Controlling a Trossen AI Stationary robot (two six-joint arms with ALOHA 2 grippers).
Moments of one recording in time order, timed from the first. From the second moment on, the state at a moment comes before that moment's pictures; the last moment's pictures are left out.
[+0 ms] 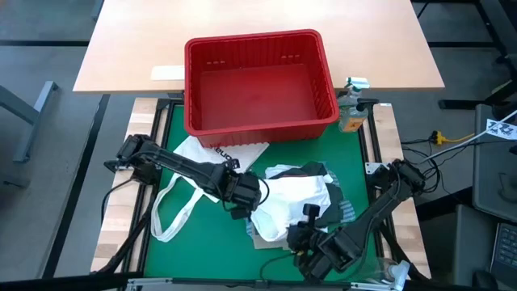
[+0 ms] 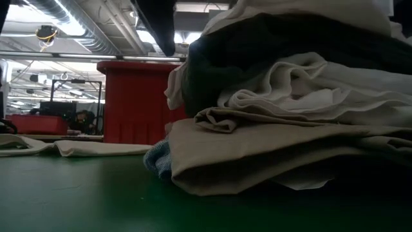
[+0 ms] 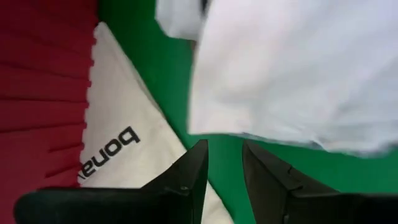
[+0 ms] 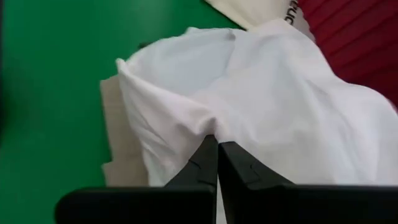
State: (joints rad) left arm -0.30 1.86 1.69 -1.19 -0.37 -0.54; right arm 0.77 1.91 1.72 -1.12 0.65 0.75
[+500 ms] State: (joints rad) left arm -0.51 1.86 1.69 -0.82 -0.29 -0.51; right arm 0.75 1.90 1.72 -1.14 0.65 0.75
